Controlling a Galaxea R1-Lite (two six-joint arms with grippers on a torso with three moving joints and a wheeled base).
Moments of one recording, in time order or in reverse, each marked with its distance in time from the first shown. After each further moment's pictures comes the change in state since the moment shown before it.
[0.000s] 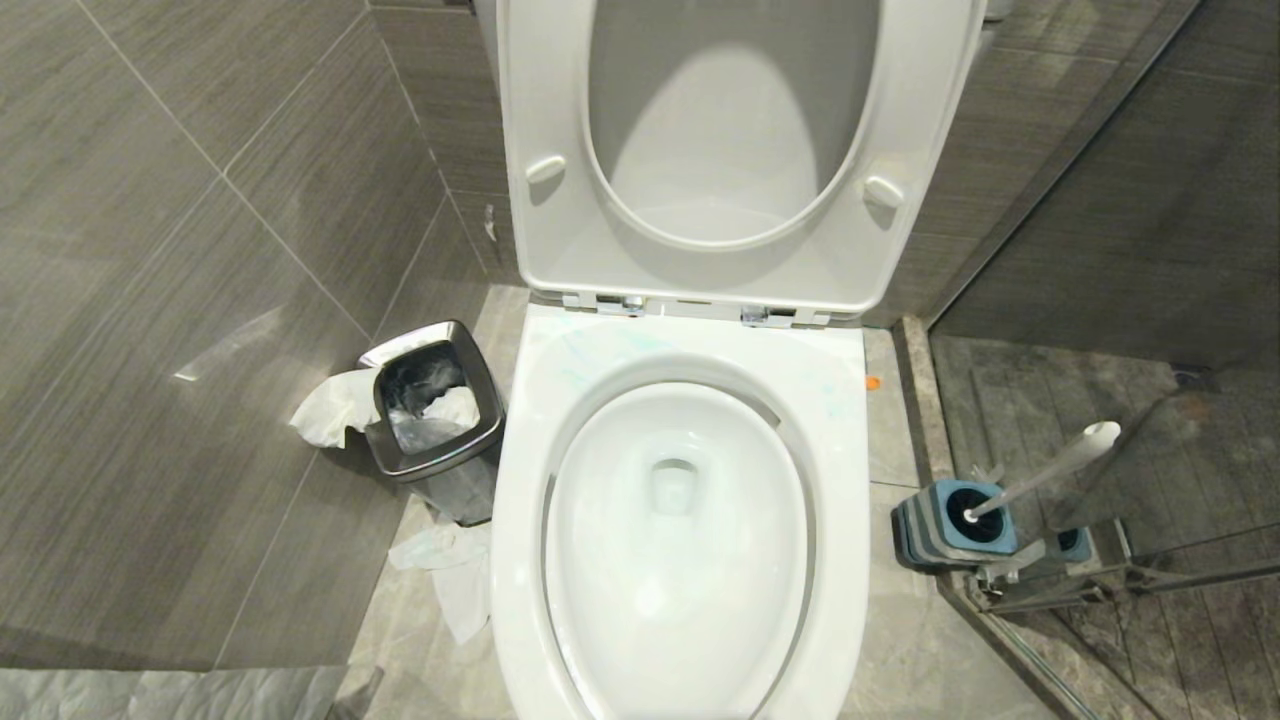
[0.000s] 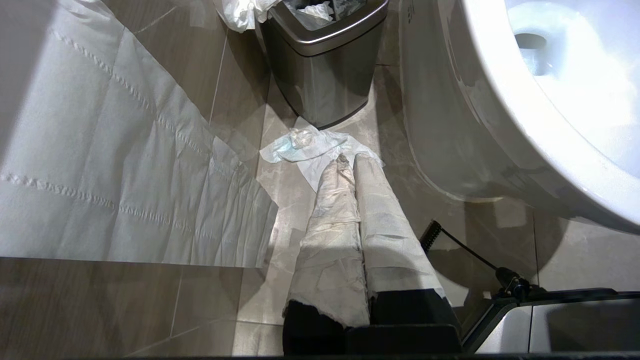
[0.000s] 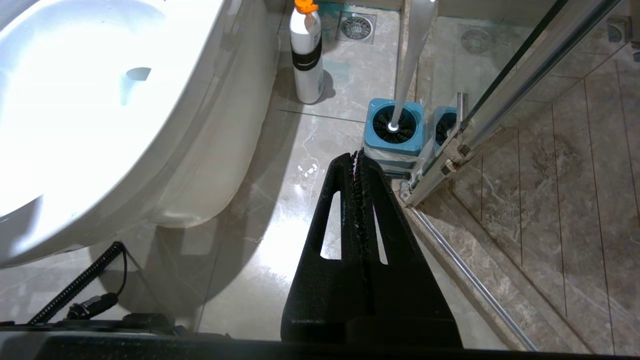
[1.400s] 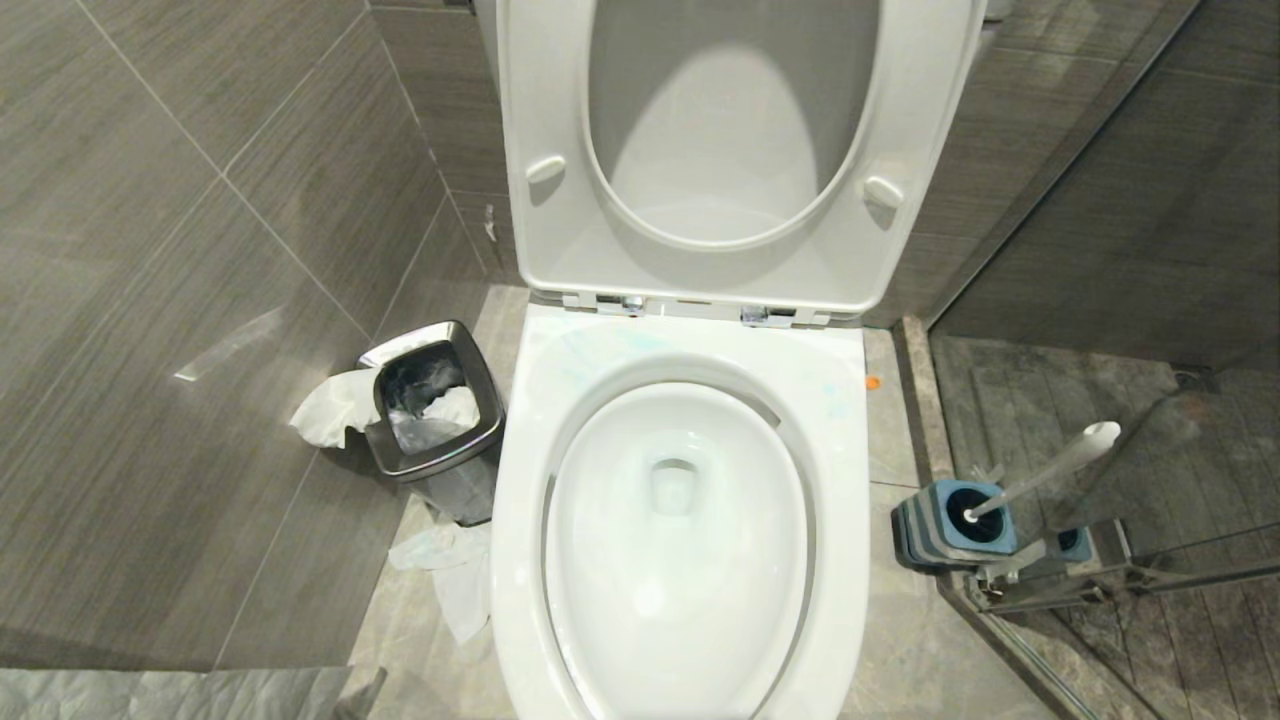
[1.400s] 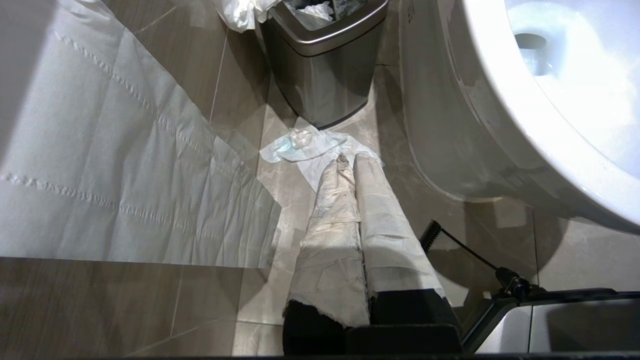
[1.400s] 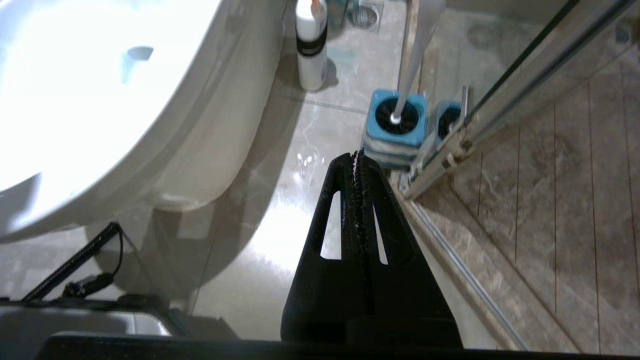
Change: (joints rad) left arm 0.000 0.000 0.000 -0.001 0.000 0.000; right arm 0.000 0.001 -0.022 0.052 0.020 -0.040
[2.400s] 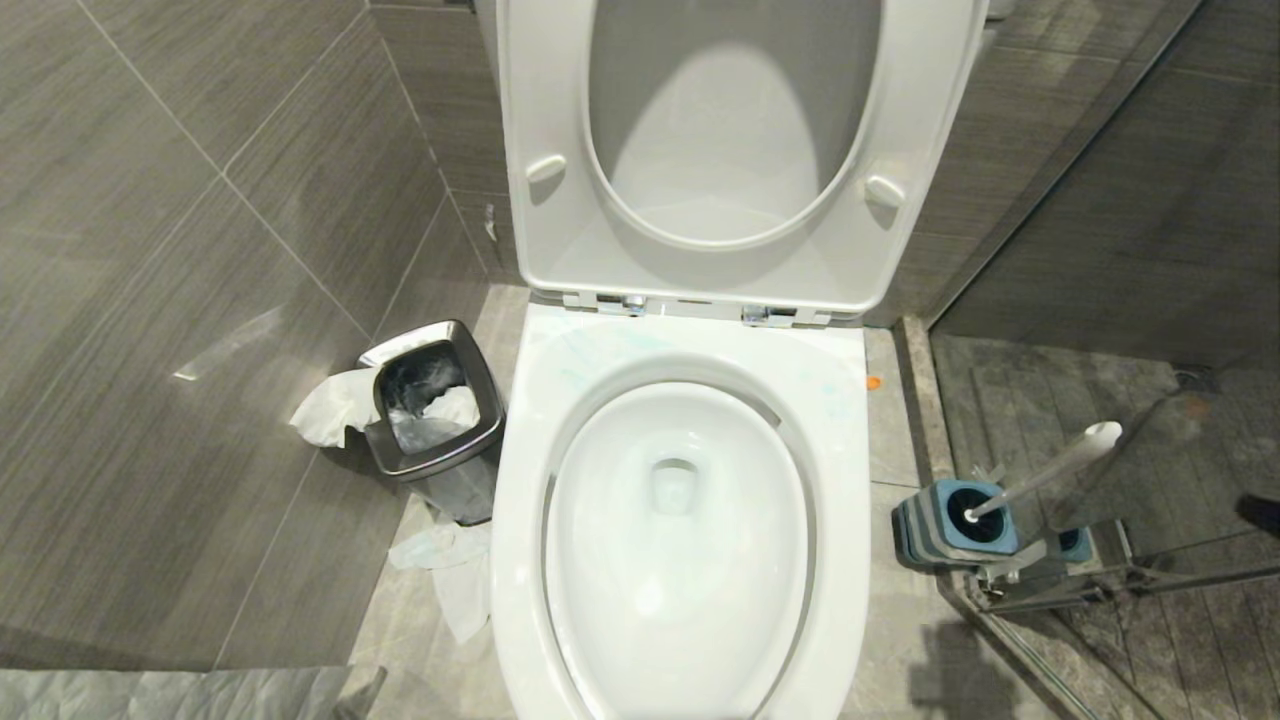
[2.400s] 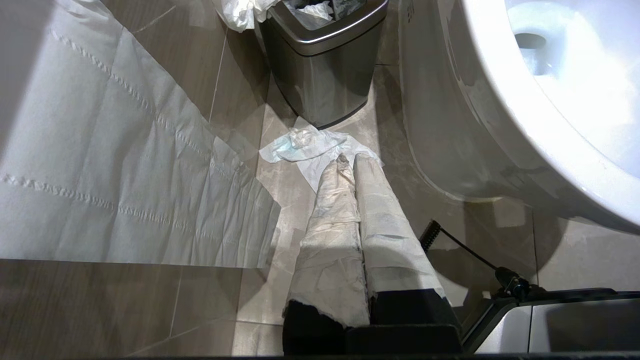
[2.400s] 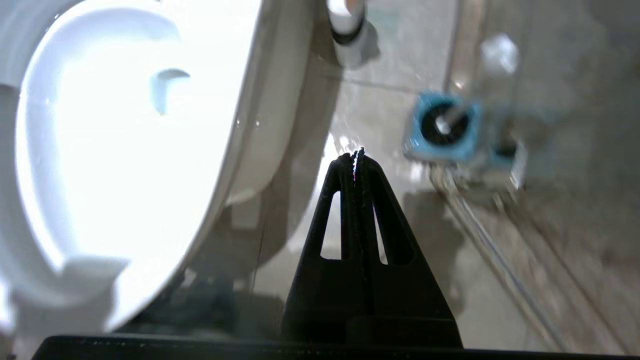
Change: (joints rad) left arm -0.001 0.000 0.000 0.000 0.000 0.000; right arm 0.000 0.938 -0.596 -0.015 0.079 0.091
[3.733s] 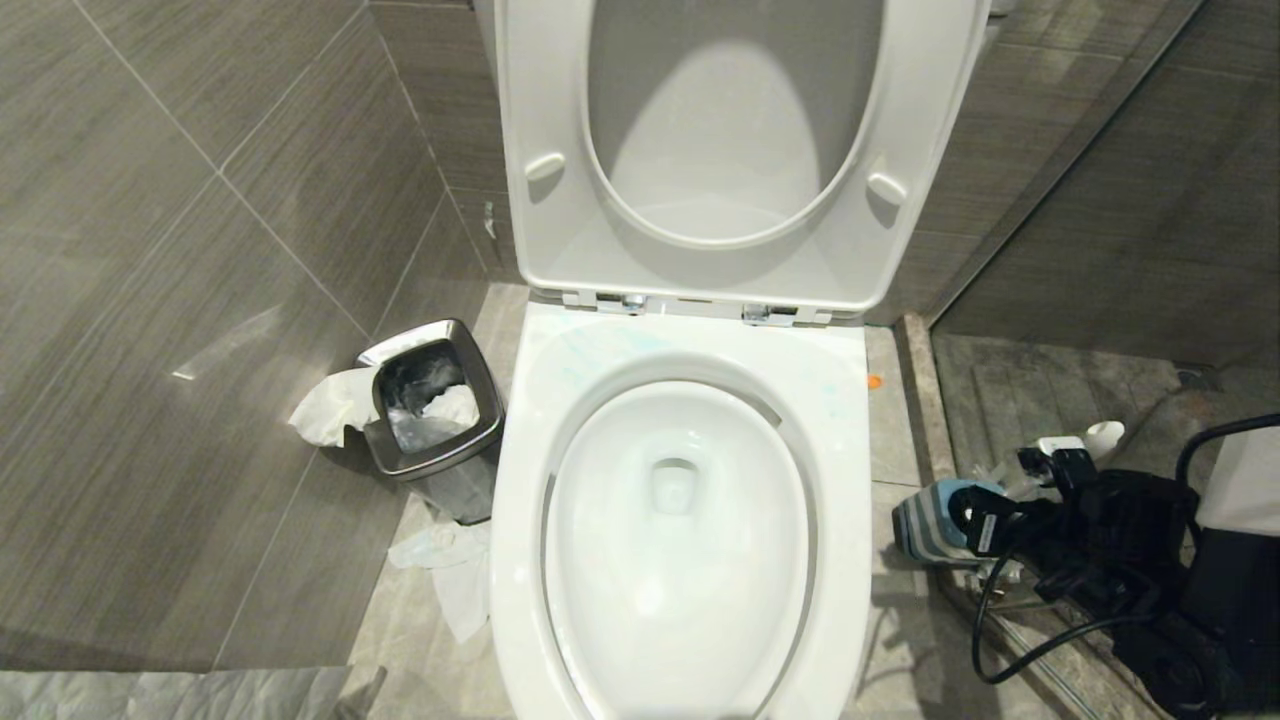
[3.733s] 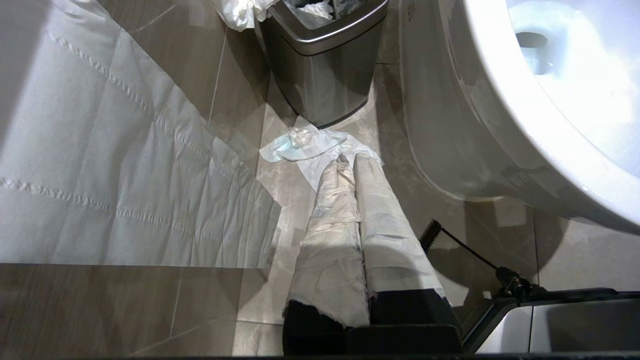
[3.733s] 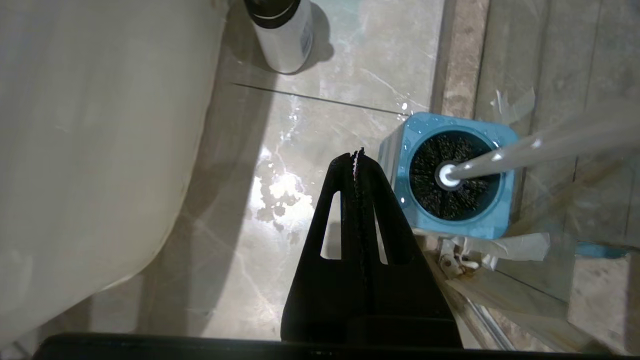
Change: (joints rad) left arm 0.001 0.000 0.000 0.000 -0.001 0.001; right arm -0.022 1.280 0.207 -1.558 -0.075 -0.092
